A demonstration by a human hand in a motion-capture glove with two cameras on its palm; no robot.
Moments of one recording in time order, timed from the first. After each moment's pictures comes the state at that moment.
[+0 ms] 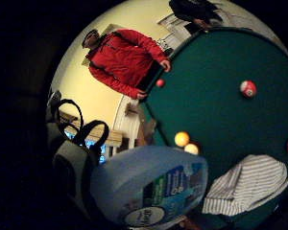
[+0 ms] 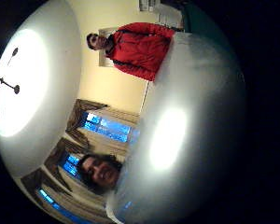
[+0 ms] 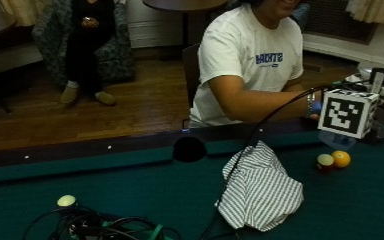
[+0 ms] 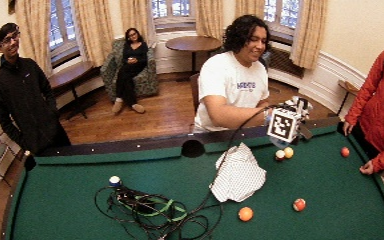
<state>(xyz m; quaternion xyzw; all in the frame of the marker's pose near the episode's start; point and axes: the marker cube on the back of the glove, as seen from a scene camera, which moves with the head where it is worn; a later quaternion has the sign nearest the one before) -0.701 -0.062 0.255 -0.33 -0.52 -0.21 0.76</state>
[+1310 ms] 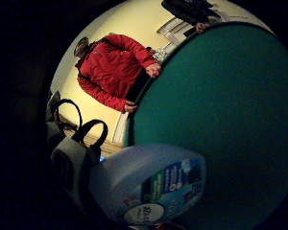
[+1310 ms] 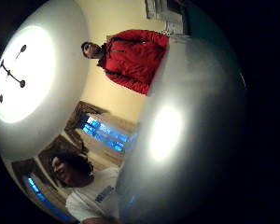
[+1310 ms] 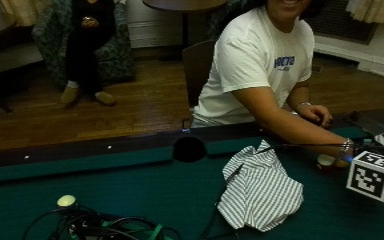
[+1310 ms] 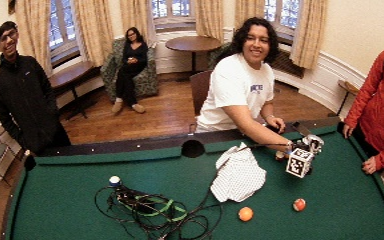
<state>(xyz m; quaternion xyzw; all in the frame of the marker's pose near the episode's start) -0.767 -0.039 0.461 -0.25 -0.56 -0.18 0.77</state>
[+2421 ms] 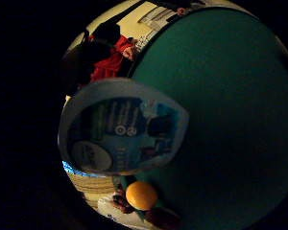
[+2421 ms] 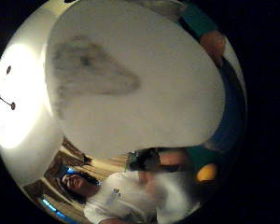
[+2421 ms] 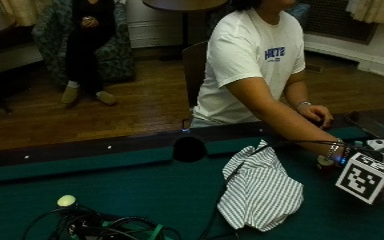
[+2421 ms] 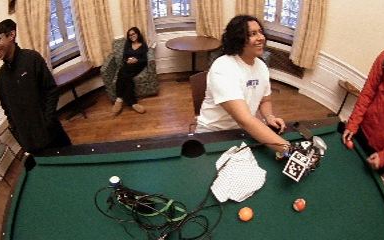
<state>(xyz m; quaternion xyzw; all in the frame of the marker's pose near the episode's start) -0.731 -0.027 0.470 -0.34 -0.46 -0.13 0.81</state>
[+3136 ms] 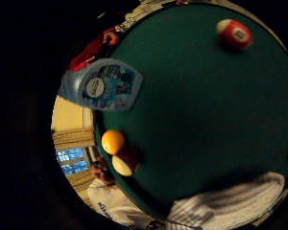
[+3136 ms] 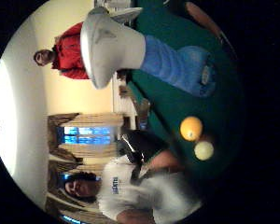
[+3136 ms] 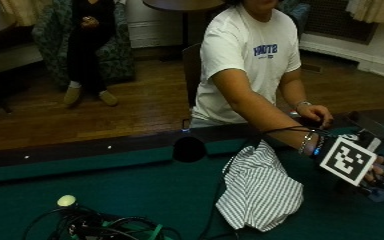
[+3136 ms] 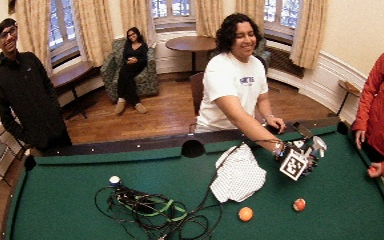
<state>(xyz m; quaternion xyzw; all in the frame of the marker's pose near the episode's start) -0.665 -0.032 0.410 -0.40 -0.32 -0.19 0.84</state>
